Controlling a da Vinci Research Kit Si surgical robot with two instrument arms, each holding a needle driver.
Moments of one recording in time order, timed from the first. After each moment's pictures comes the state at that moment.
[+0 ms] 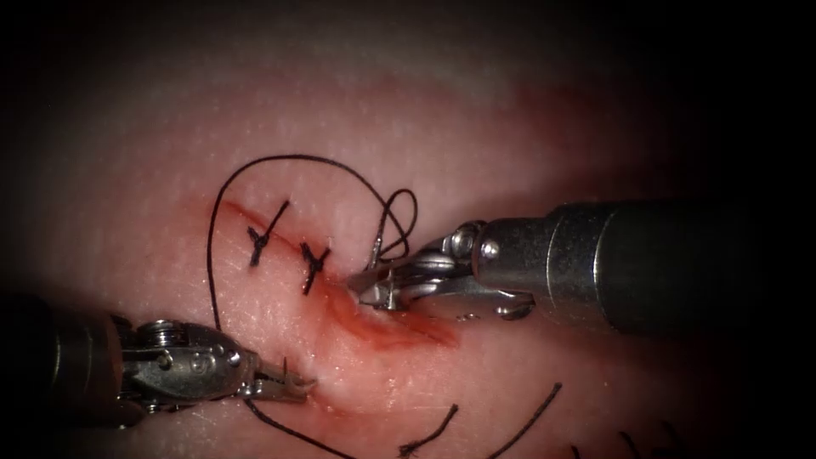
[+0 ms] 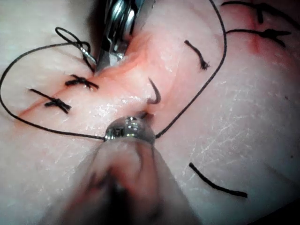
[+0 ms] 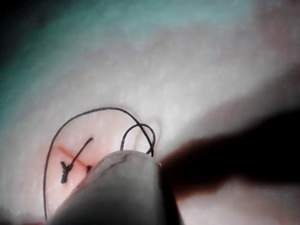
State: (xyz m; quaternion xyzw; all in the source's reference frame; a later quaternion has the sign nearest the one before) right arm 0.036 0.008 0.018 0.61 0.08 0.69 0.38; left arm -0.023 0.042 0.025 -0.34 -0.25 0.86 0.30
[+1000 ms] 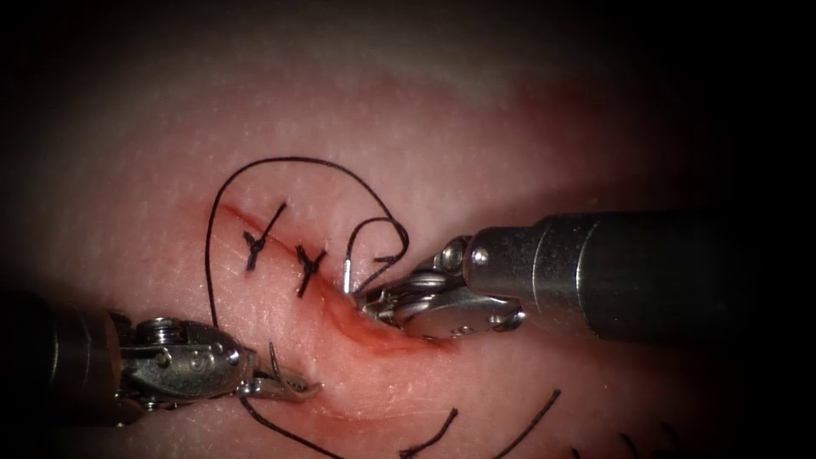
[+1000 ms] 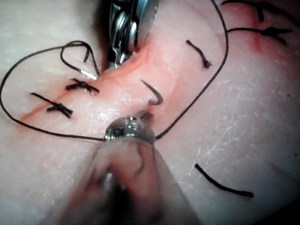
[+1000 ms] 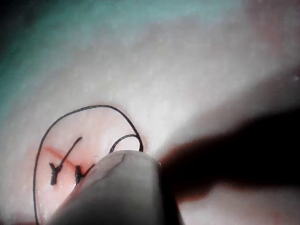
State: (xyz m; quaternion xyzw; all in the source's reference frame) right arm 0.036 0.009 0.020 0.60 0.15 0.70 0.35; left arm -0.023 0.042 0.025 -0.34 -0.24 0.86 0.28
